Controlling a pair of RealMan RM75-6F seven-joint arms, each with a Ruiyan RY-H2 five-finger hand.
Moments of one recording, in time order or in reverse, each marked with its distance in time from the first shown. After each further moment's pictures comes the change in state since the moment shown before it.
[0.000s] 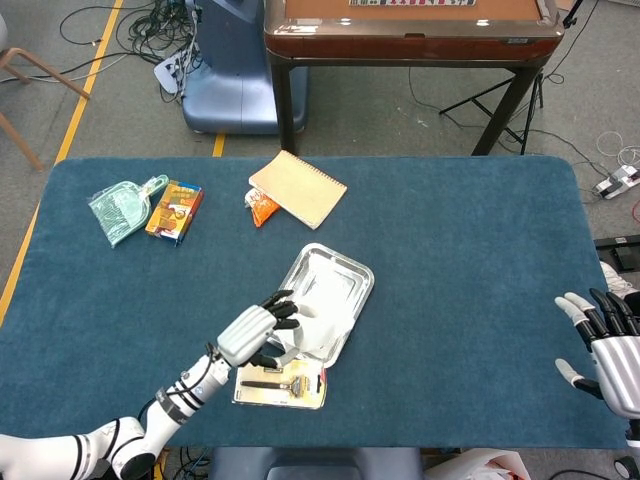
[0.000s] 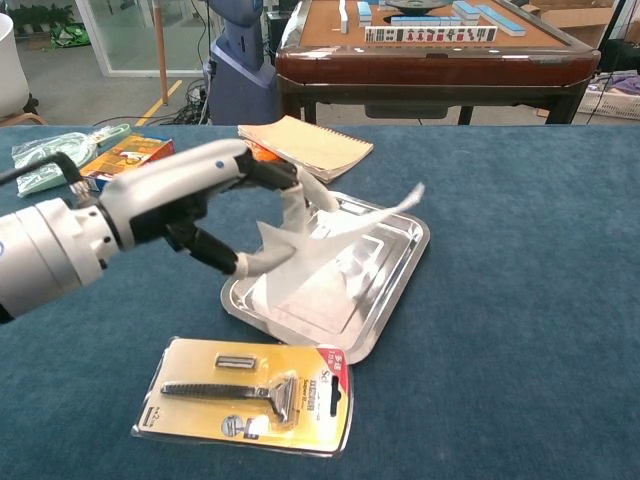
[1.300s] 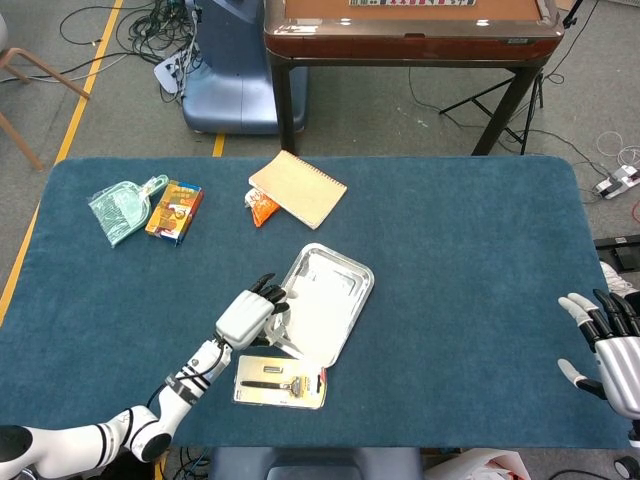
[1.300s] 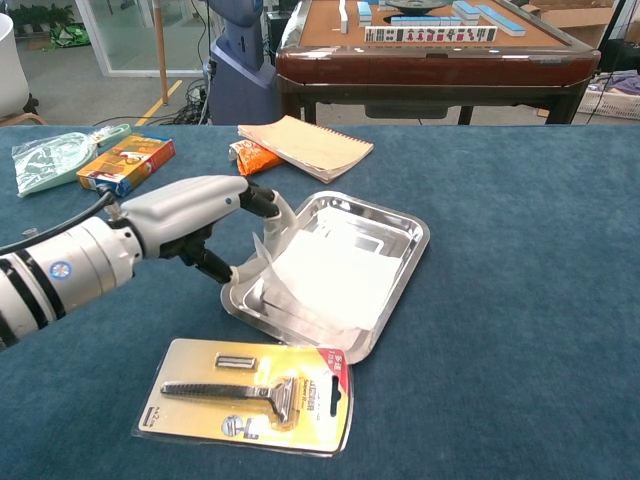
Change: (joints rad) left arm -0.022 -0.118 -0.036 0.223 -0.148 -0.028 0.308; right arm -0.005 -0.009 0.002 0.026 0.001 0.005 0.029
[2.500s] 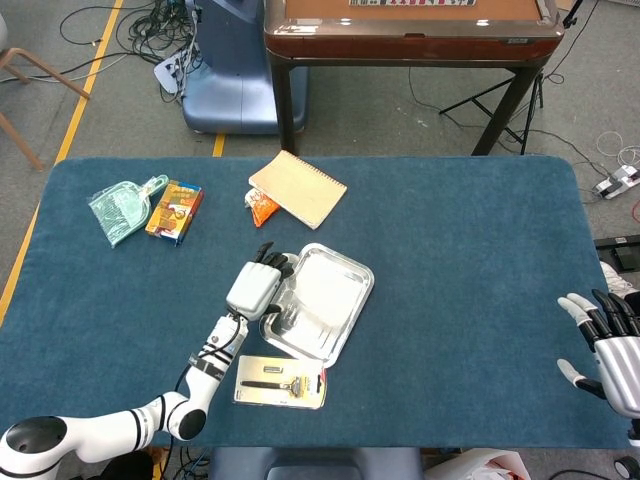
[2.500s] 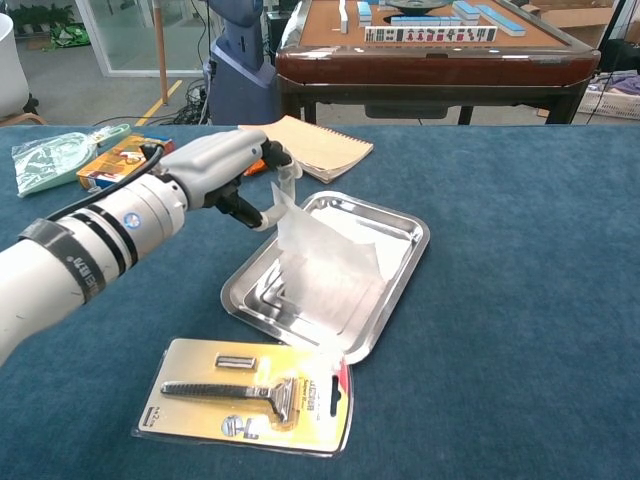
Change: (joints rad) left arm -0.076 -0.118 -0.150 0.091 -0.194 0.008 0.192; right arm 0.003 -0.008 0.000 0.015 0.001 -0.008 0.016
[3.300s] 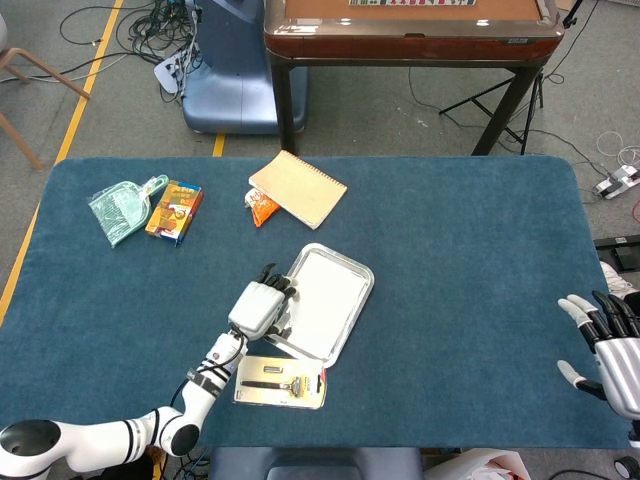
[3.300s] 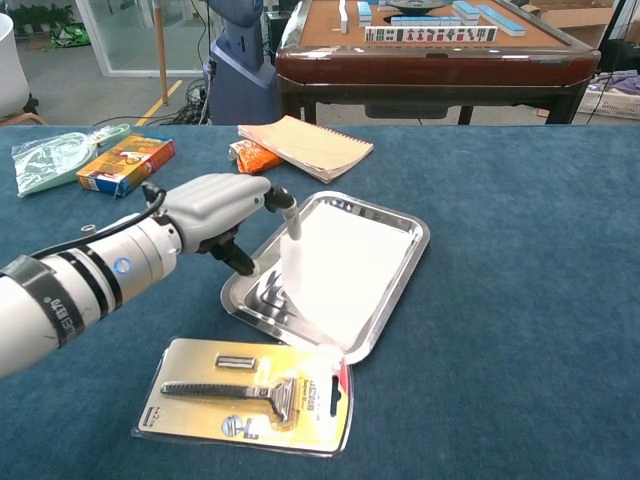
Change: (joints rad) left arm 0.025 0.025 0.087 -0.085 -0.033 -0.022 0.135; right arm 0.000 -0.006 -0.003 0.012 -0.004 -0.001 0.013
